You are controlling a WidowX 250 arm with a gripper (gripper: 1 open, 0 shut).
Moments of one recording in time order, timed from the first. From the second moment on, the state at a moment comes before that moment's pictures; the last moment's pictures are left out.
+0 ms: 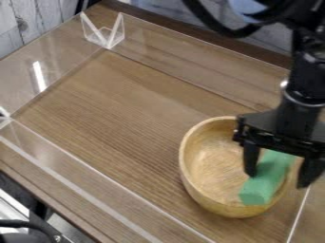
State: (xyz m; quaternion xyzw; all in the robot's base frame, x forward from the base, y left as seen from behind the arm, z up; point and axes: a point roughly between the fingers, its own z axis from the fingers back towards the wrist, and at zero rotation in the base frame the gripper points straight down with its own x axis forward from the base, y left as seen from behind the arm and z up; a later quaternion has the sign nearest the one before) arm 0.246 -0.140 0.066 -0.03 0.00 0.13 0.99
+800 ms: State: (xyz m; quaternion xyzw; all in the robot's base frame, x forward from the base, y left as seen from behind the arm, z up) arm 0.224 -0.136 0.062 -0.03 -0.02 0.14 0.99
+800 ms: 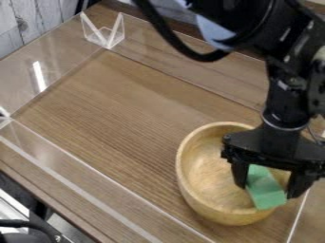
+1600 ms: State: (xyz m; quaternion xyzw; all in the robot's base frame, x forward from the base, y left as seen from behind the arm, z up) arm 0.230 -0.105 0.088 -0.03 -0.03 0.15 0.99
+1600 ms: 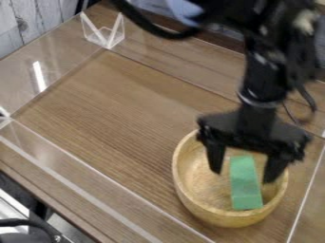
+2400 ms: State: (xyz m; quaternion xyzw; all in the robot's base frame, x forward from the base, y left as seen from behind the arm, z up) arm 0.268 -0.121 0.107 -0.05 -0.04 0.12 0.99
